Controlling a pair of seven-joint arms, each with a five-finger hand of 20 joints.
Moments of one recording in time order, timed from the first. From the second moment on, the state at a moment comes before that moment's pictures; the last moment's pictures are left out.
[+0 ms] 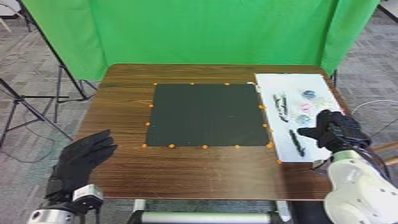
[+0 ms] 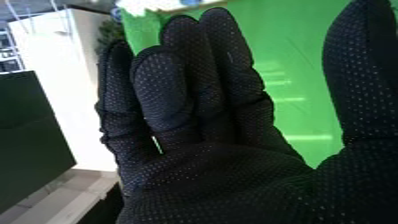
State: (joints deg) left arm 144.5 -50.8 -97.9 -130.0 38.6 19.3 20.2; right arm -113.6 -42.2 82.9 -127.8 -134.2 -1.6 48.6
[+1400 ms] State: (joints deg) left arm 143.7 -52.4 -98.5 -130.1 39.7 17.4 17.7; right arm -109.4 -47.2 76.5 -120.3 -137.1 -11.5 50.4
